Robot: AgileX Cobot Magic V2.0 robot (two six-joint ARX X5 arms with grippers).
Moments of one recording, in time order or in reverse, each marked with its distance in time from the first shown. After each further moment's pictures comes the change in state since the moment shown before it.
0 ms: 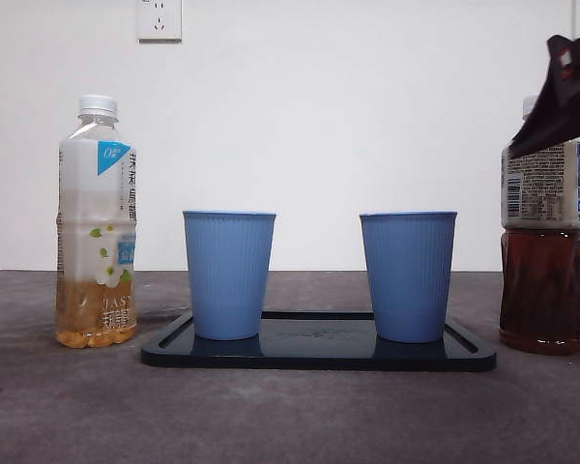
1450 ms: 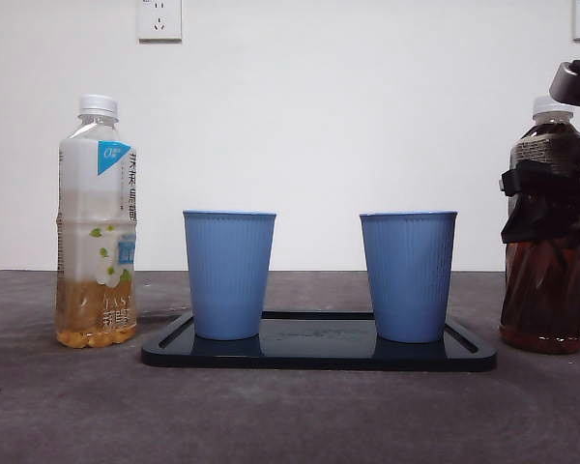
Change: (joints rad) left arm -0.008 0.017 0.000 -0.003 -0.001 0.000; right arm 0.001 0.502 -0.003 0.477 0.113 -0.070
